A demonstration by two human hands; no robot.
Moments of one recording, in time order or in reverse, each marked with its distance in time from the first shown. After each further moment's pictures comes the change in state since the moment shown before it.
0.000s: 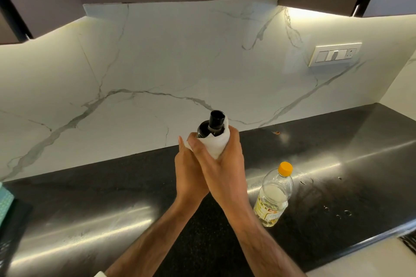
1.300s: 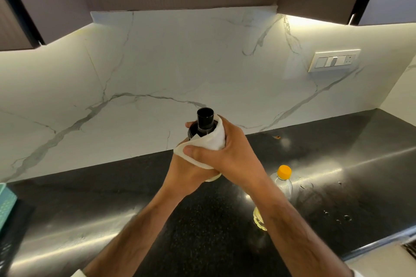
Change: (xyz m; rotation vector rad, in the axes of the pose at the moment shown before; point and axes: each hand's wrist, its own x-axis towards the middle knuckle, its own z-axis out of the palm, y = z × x) left_hand 0.019 0.003 -0.026 -0.295 -0.302 0.030; right_hand 0.028 -0.040 -0.030 -0.114 -0.395 -0.037
